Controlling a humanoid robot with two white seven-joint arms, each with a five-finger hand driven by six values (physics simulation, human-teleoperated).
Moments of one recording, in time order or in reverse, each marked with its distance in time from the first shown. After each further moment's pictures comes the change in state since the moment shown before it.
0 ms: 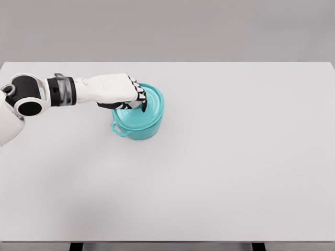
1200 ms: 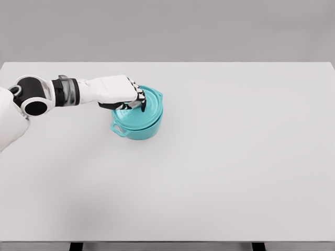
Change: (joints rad) left arm -0.005 -0.039 -0.004 0.083 -0.028 0.000 0.000; right arm 0.002 0.000 0.000 0.000 0.000 0.000 0.000
